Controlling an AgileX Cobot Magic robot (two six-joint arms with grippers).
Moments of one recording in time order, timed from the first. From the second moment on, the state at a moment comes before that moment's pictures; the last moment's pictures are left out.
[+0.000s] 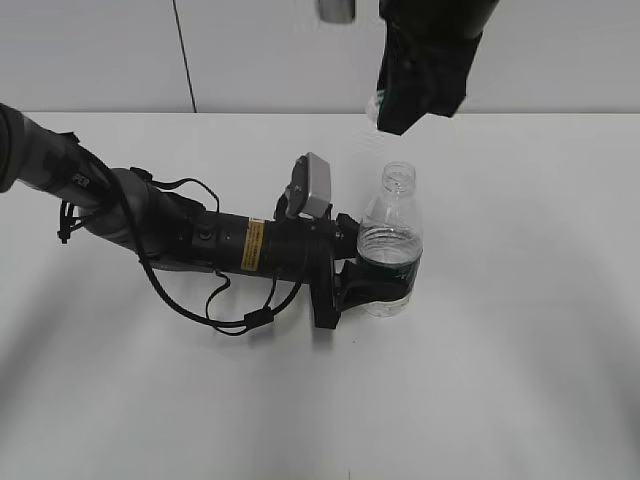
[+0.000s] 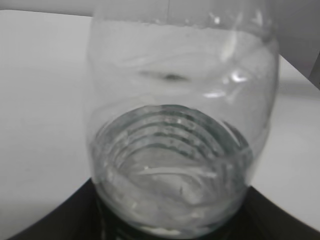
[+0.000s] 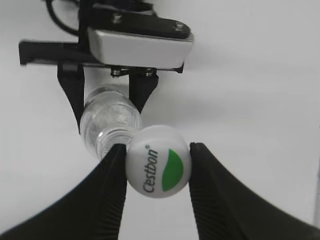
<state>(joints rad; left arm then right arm) -0.46 2.43 -1.34 1.35 -1.13 -0.66 0.58 1.88 -1.78 0.12 1.22 -1.21</state>
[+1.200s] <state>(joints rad) -0.42 2.43 -1.34 1.36 -1.14 -0.66 0.28 1.86 -1.78 0.00 1.22 0.07</state>
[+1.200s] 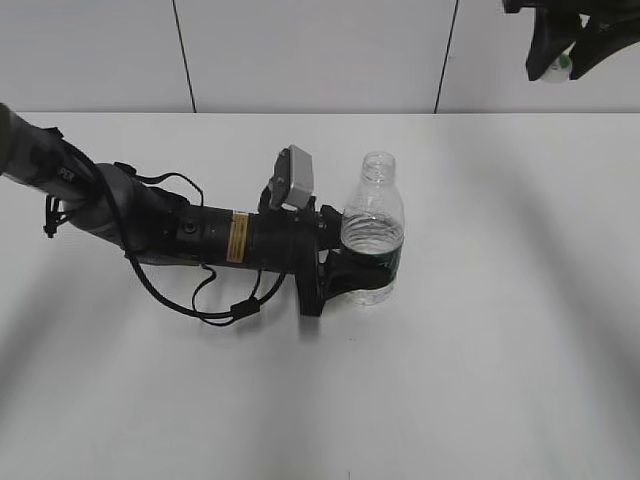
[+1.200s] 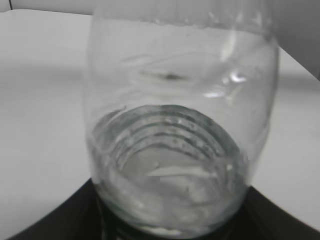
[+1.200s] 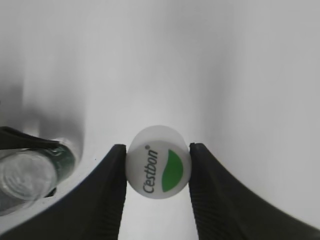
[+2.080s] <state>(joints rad) -0.25 2.42 -1.34 1.37 -1.14 -0.66 0.22 2.16 -1.75 0.15 1.16 -0.05</state>
